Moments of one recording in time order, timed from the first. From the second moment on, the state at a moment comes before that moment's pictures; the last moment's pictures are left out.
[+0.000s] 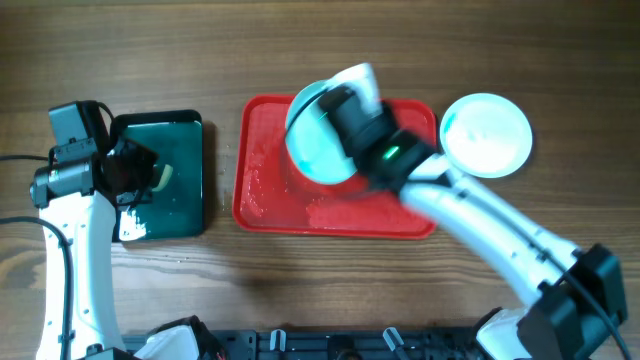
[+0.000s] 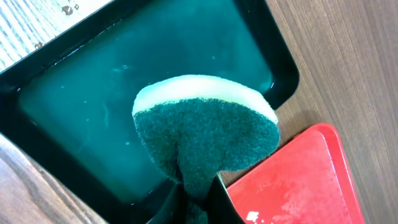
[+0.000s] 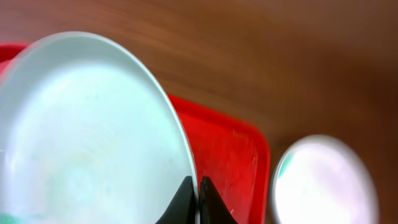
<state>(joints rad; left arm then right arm) 0.29 1.32 1.09 -0.91 0.05 -0.77 0.66 1.63 1.33 -0.63 0.51 0.23</state>
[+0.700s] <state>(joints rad) 0.29 1.32 1.09 -0.90 0.05 -0.77 -0.29 1.63 1.05 -0.48 -0.13 0.44</state>
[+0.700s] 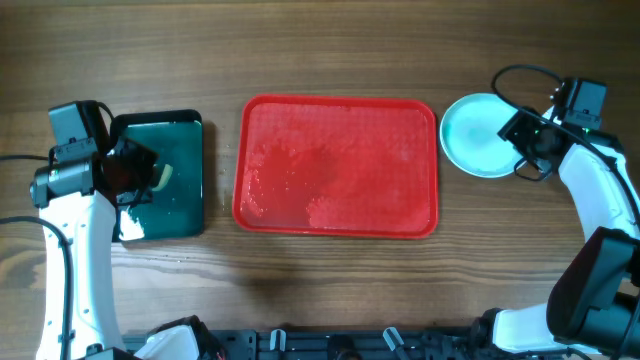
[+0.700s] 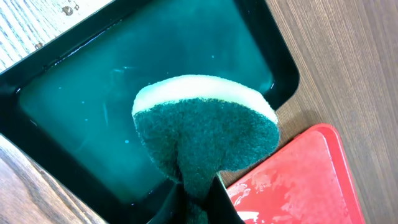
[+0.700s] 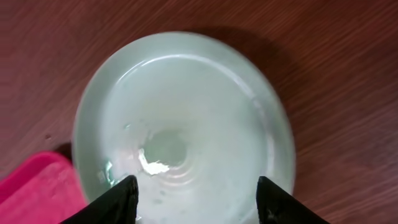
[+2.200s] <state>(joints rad) 0.22 1.01 1.05 -0.89 0.53 -0.26 0.63 0.52 0.94 -1.00 0.22 0.65</state>
